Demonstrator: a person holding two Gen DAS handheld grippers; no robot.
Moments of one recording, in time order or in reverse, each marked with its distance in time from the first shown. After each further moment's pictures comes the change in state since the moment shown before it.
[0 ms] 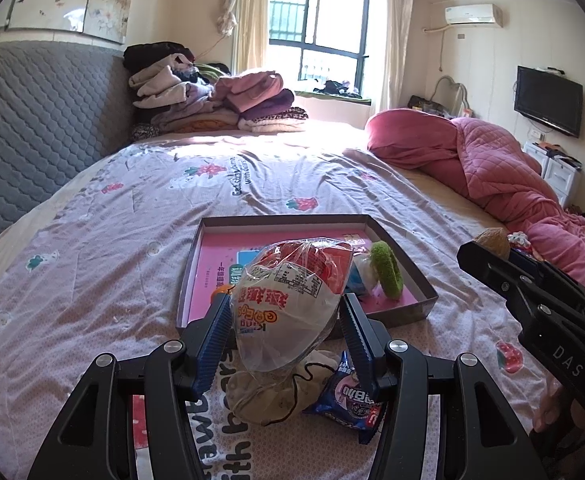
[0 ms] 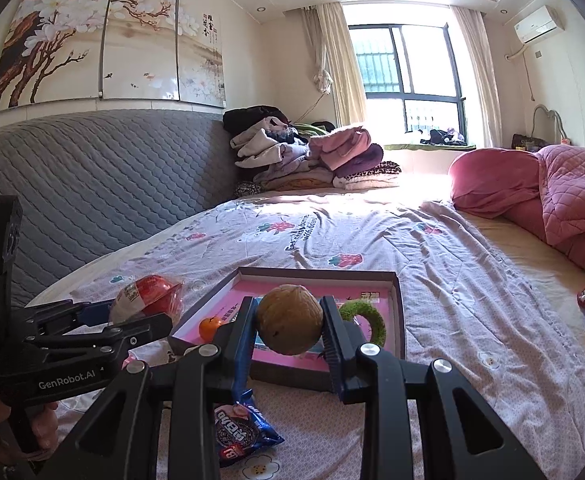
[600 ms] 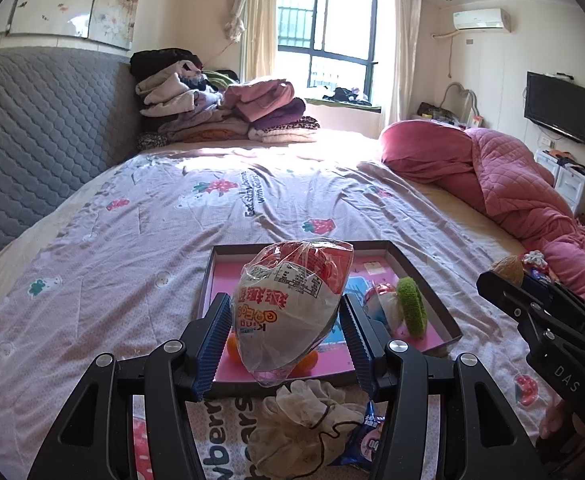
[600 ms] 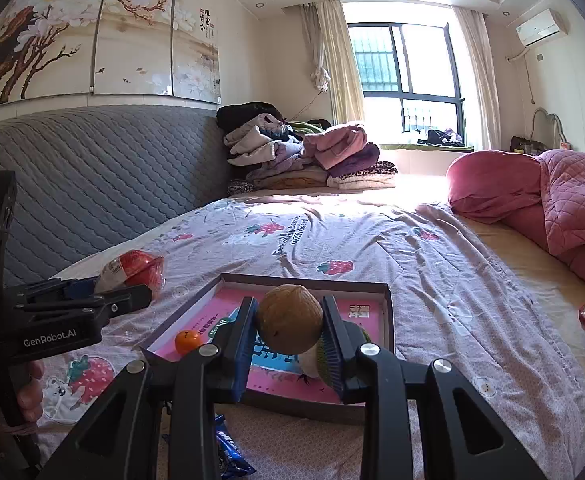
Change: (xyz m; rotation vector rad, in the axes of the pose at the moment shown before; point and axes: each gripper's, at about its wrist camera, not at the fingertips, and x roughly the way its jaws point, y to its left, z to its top) left arm 0.028 0.016 0.039 -0.005 -0.026 0.034; right arm 0.029 -0.020 0.011 -0.006 0.015 -0.026
